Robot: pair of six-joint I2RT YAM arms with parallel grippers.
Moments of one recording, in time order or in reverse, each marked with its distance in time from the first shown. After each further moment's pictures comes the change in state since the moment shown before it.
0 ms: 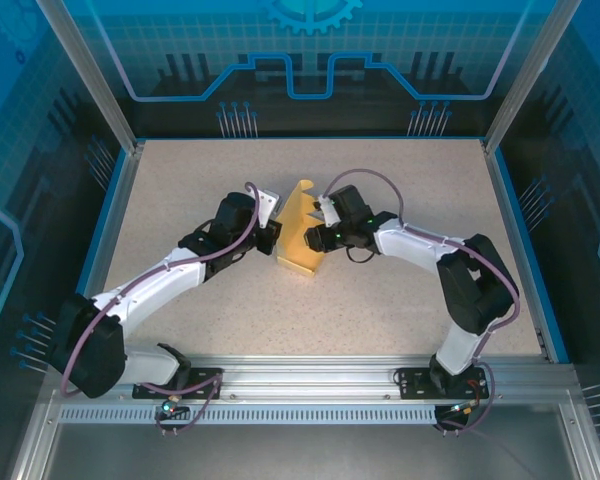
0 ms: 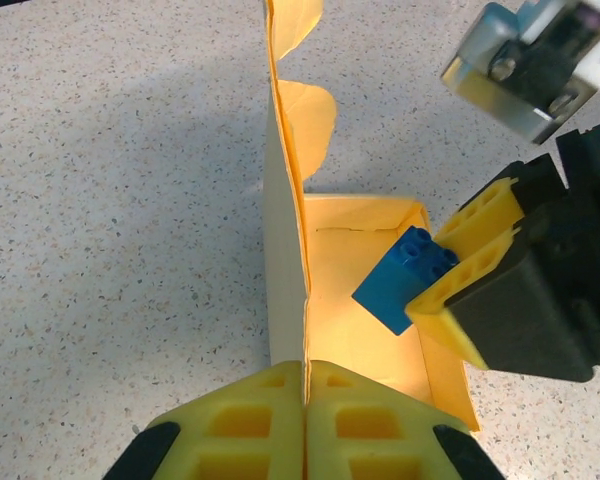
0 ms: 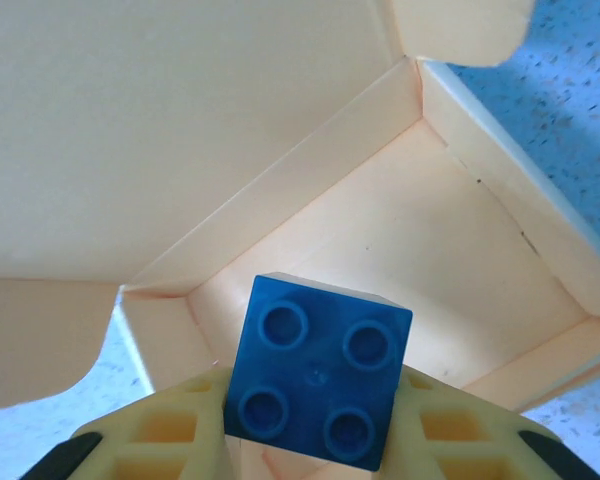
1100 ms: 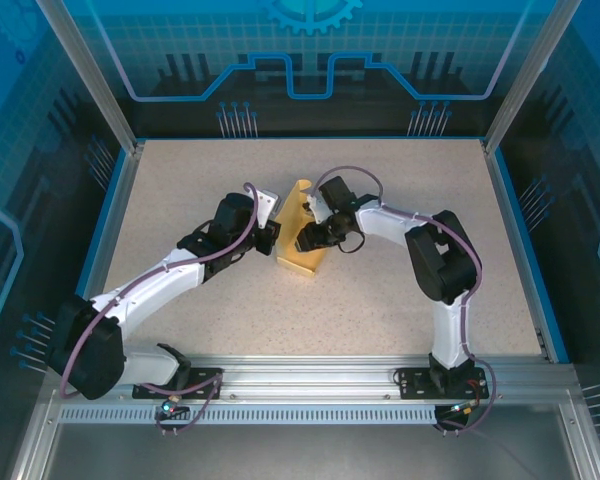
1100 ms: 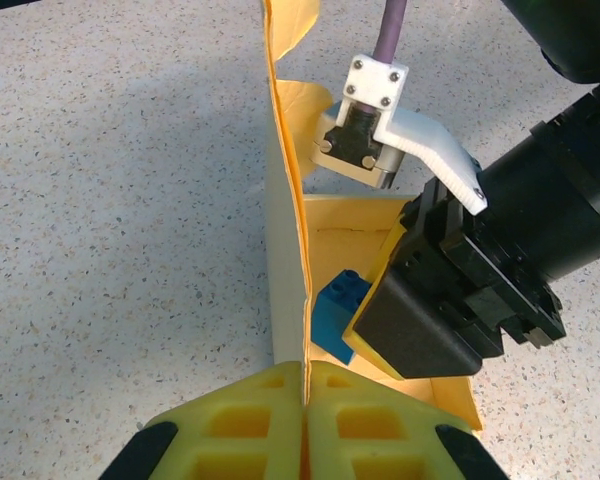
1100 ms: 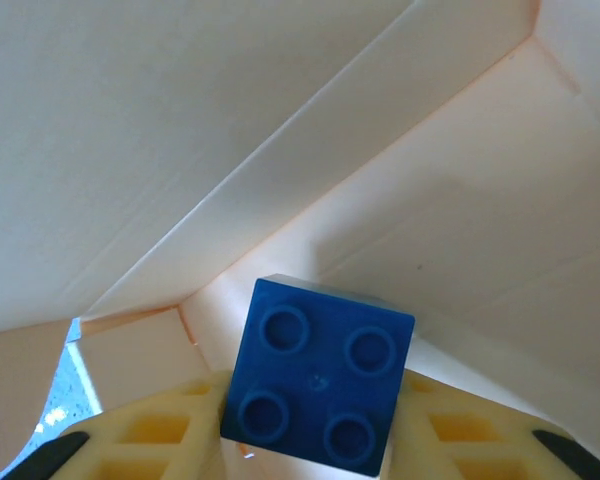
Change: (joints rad) left arm 0.003 -0.008 -0.006 0.000 -0.003 0.000; right arm -0.021 0.288 0.282 -0.219 -0.142 -0.063
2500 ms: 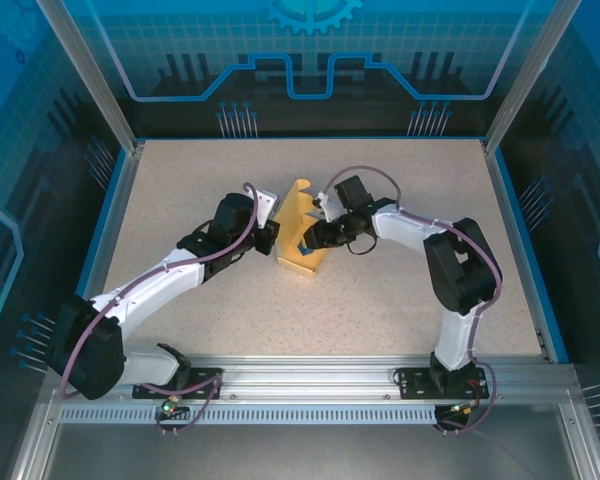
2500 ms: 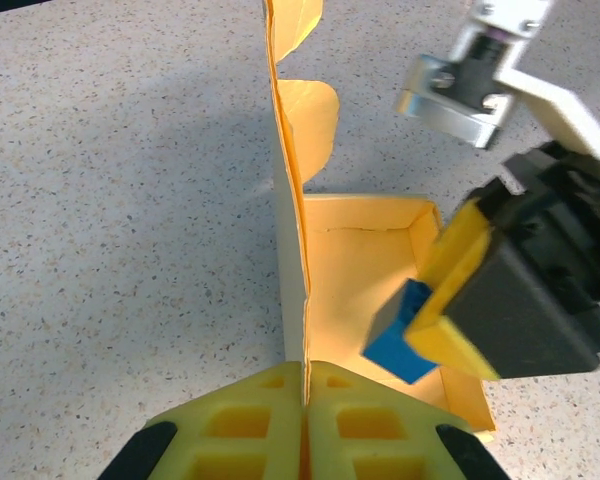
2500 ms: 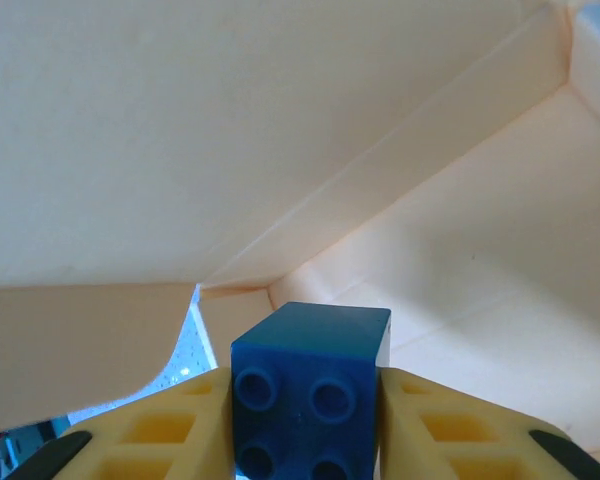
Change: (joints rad) left arm 0.002 0.000 -0.002 -0.001 -0.022 0.001; right arm -0.064 -0.163 -0.176 0.103 -0.174 0.039
